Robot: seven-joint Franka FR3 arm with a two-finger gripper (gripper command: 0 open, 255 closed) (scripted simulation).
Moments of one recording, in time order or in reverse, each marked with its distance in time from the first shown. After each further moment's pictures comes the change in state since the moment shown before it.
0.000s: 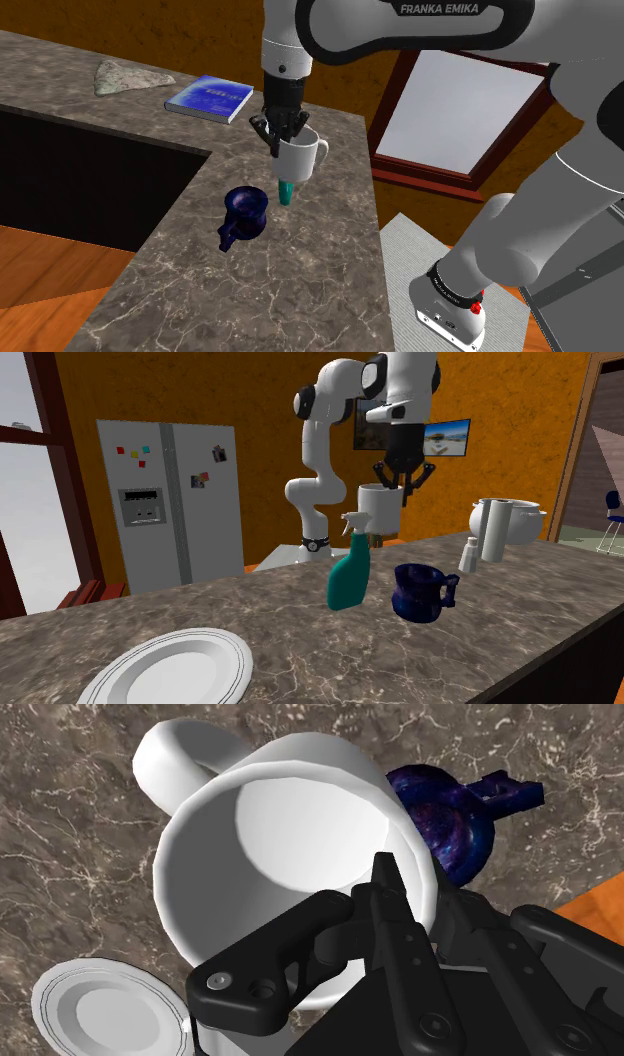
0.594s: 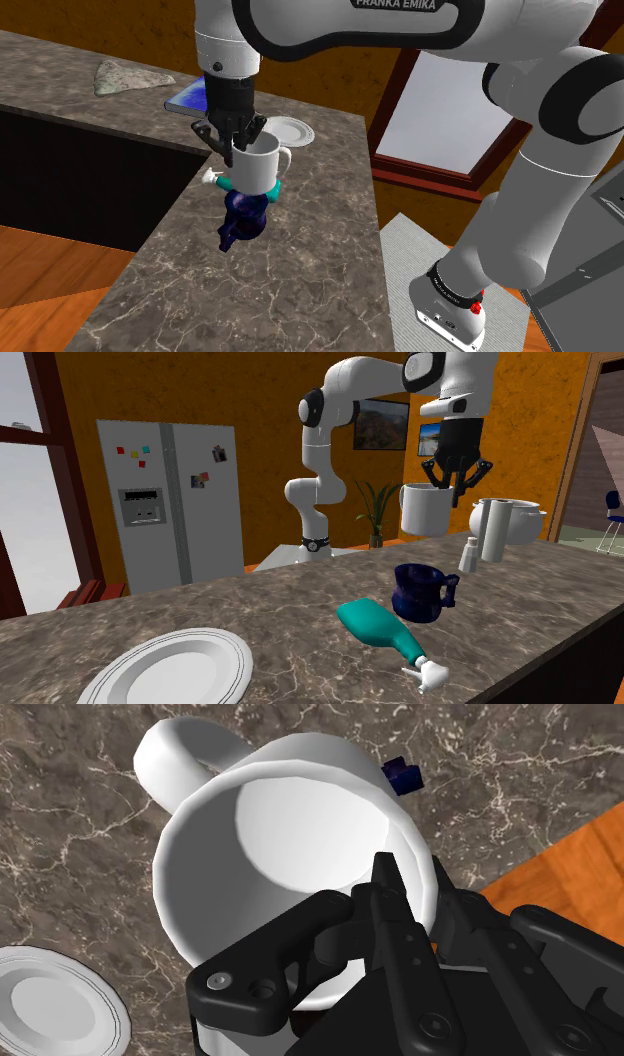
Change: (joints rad) arm 0.110 0.256 0.080 0.307 -0.106 -0.069 0.202
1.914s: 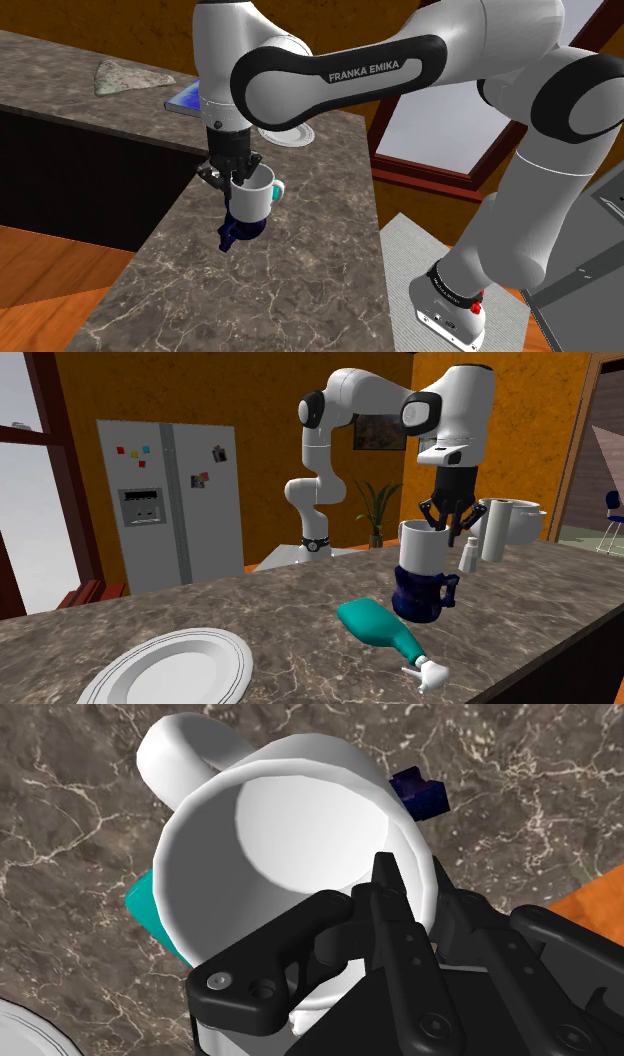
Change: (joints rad) arm -0.001 0.024 -0.005 -0.197 -0.013 0.218 0.009
